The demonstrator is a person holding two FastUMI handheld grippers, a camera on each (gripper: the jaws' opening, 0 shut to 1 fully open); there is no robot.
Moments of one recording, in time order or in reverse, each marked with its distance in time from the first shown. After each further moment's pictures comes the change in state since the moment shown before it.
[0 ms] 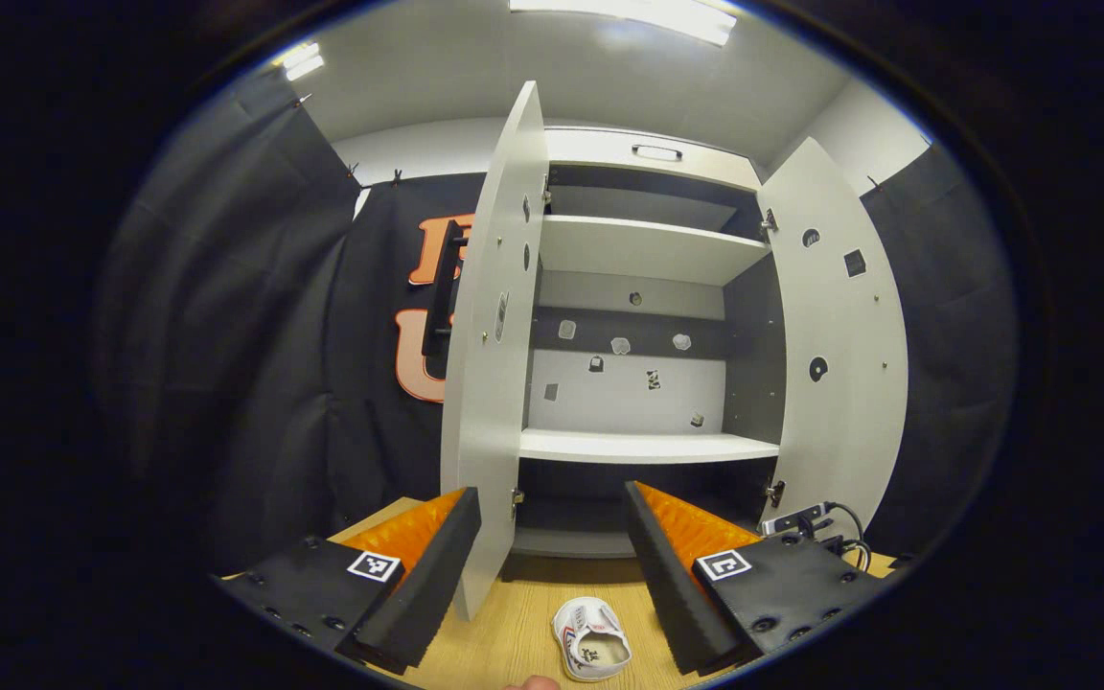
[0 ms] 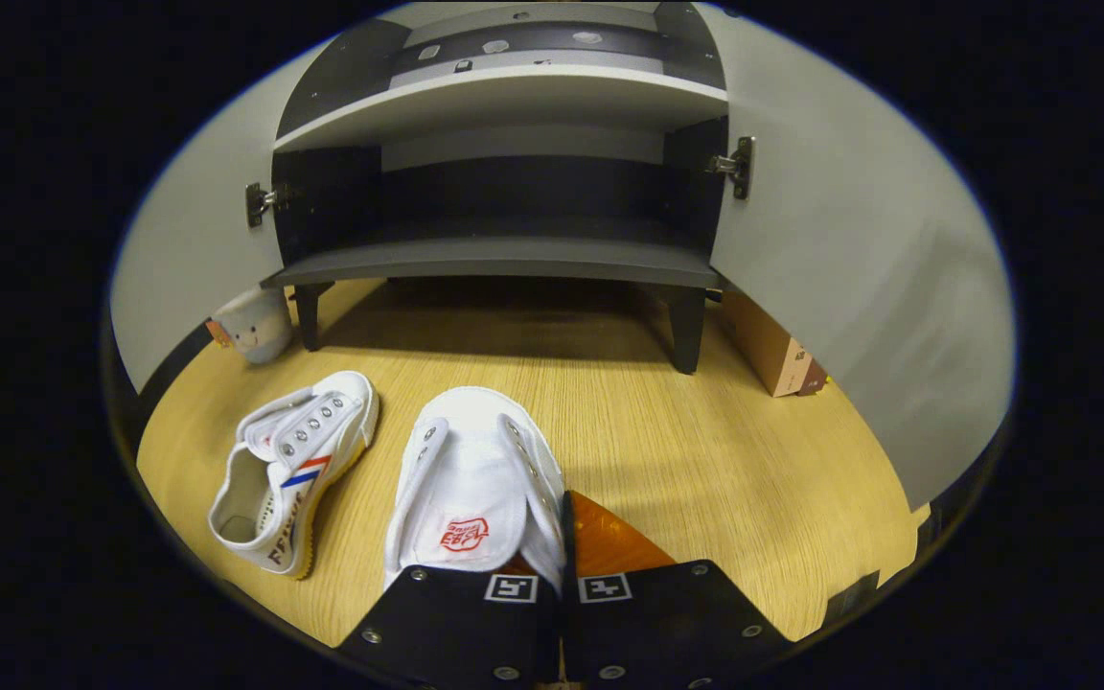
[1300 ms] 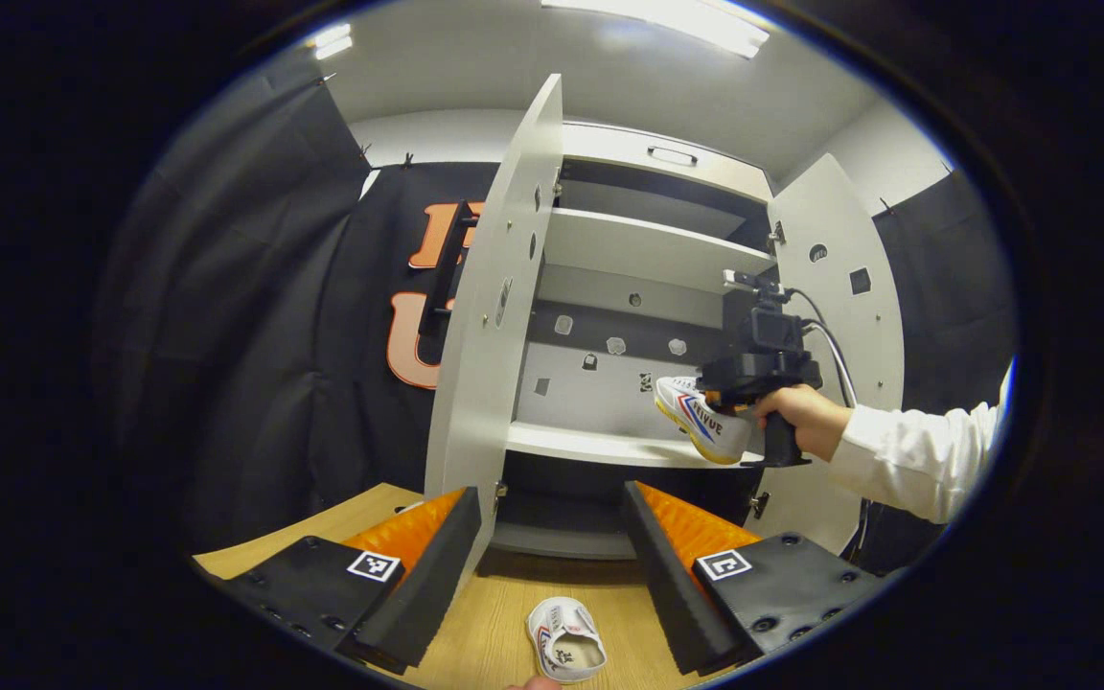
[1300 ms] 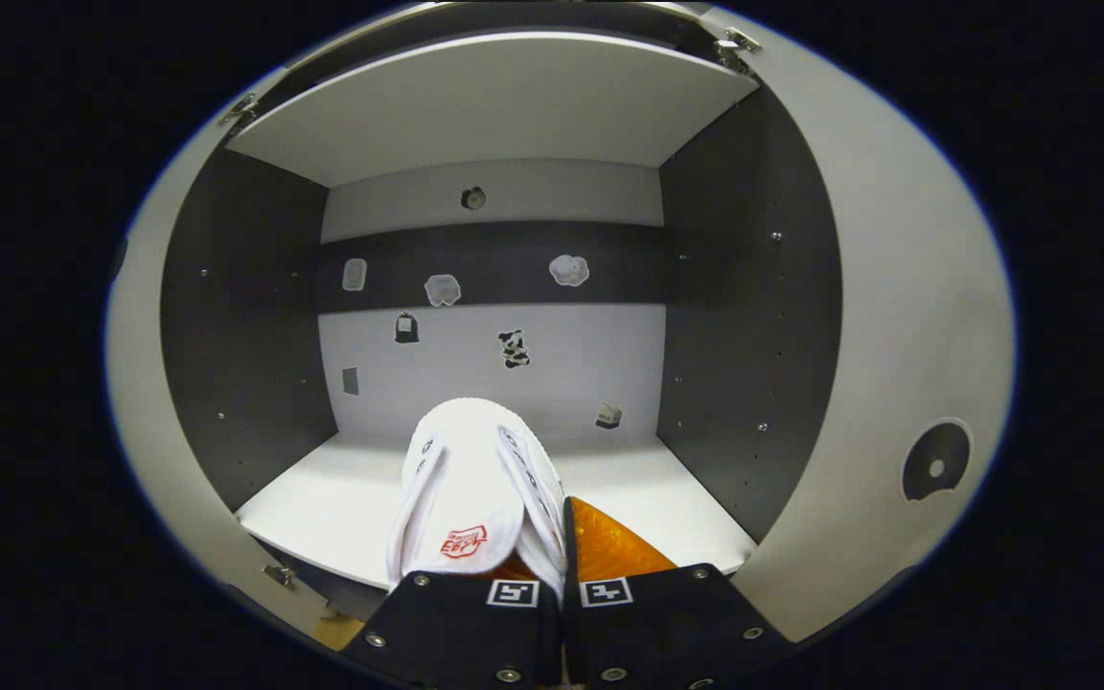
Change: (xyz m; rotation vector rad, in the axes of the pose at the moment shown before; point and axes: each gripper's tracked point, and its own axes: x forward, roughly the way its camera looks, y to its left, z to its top) left arm 0.006 0.004 -0.007 -0.082 0.007 -0.017; right arm 0.033 0.010 0.431 0.017 -0.378 -0.135
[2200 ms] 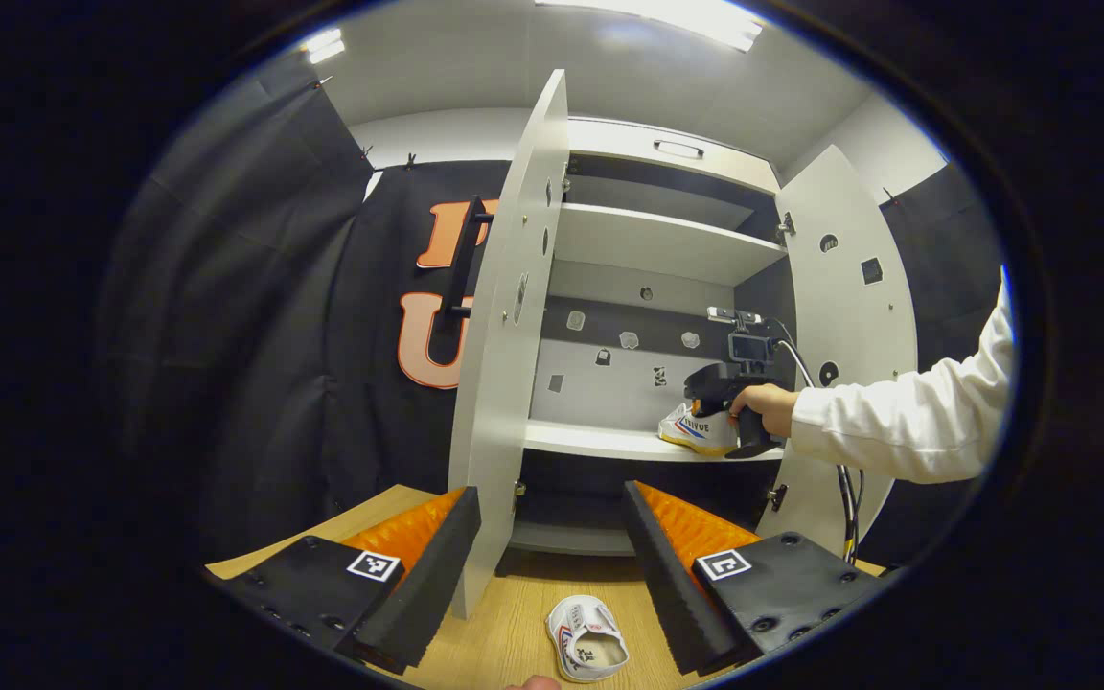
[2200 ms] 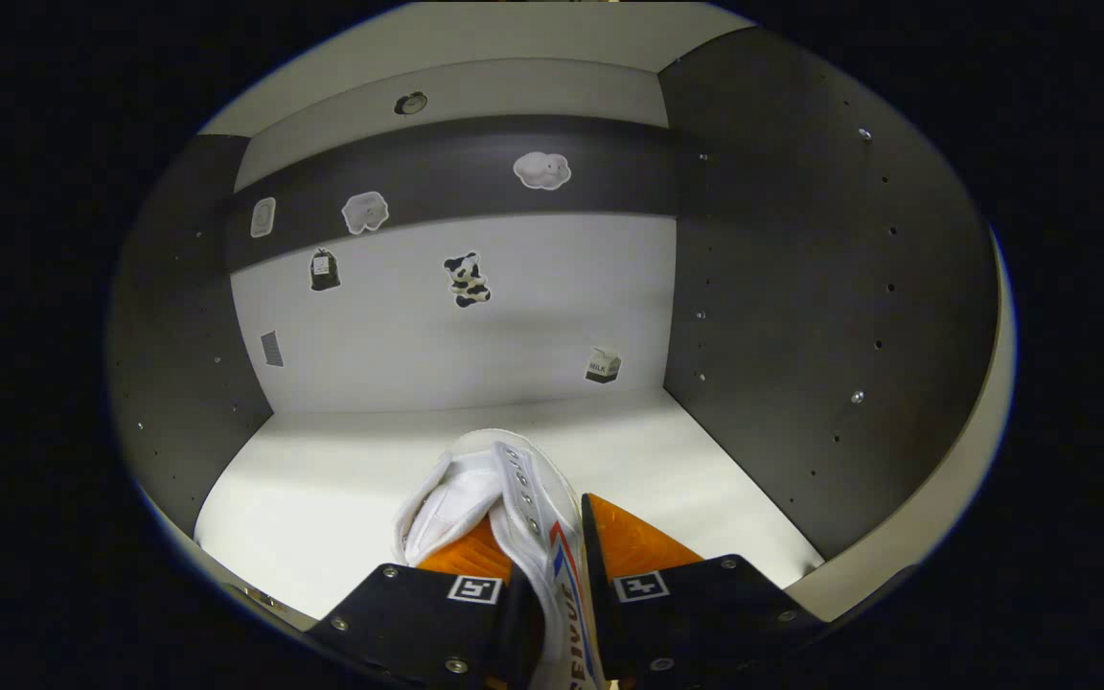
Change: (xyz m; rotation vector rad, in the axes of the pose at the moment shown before) left arm 0.003 0.016 -0.005 0.034 0.017 0.030; right arm 0.062 0.002 -0.027 0.062 0.167 -0.024
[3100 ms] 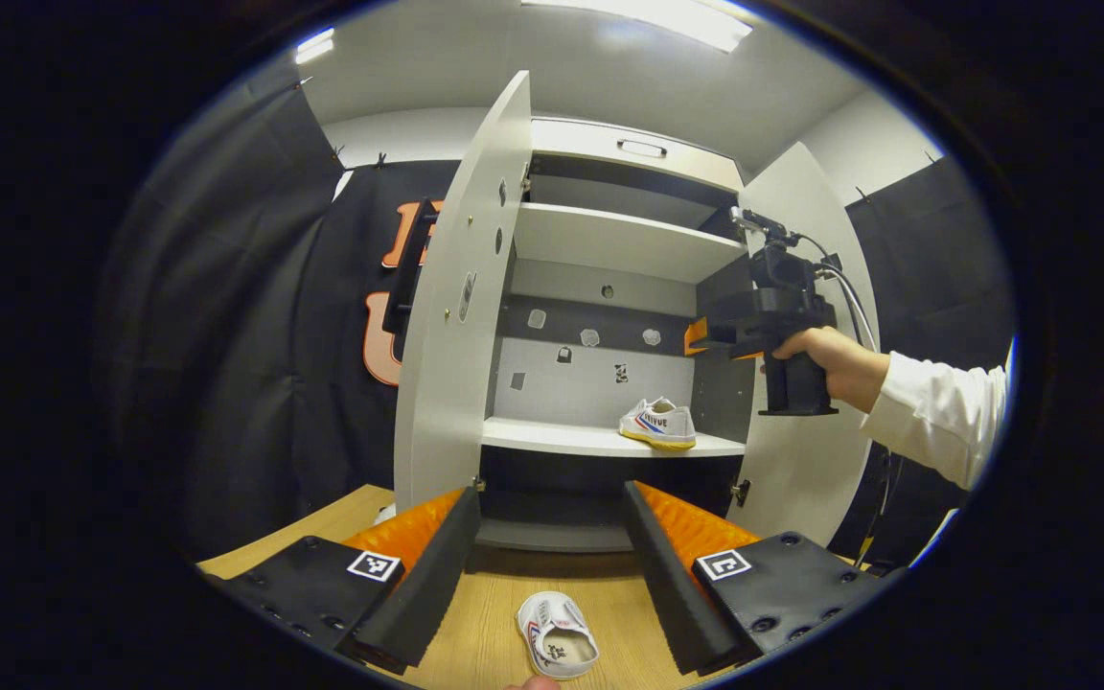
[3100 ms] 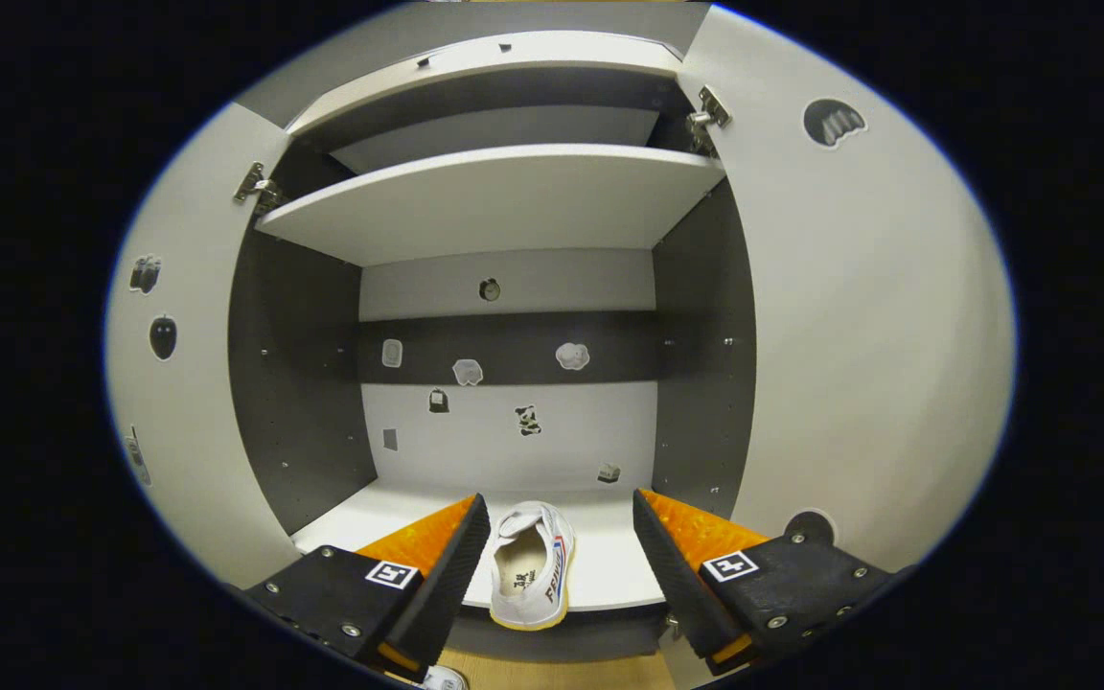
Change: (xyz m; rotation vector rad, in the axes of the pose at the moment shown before) left arm -0.010 -0.042 0.004 0.009 -0.014 -0.098; right arm -0.213 -0.018 0.062 -0.059 -0.384 0.171
